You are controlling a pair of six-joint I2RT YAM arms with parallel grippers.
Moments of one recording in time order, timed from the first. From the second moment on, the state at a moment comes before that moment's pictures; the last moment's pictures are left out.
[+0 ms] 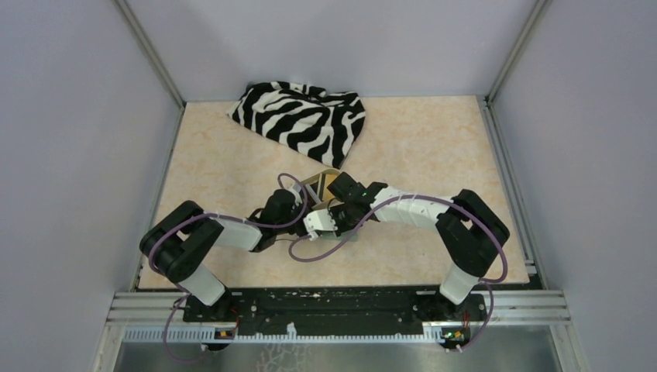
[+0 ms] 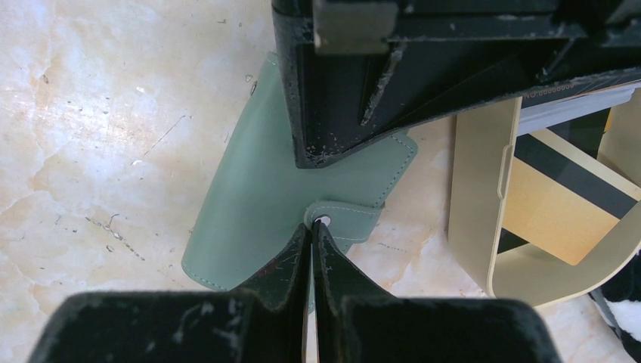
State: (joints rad) left arm -0.70 1.62 0.46 0.58 0.26 -1.10; right arm 0.86 1.67 1.02 -0.49 -0.24 -1.11
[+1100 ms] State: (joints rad) left arm -0.70 1.60 0.43 0.62 0.28 -1.09; right arm 0.90 1.64 1.01 -0.51 -0.25 -1.01
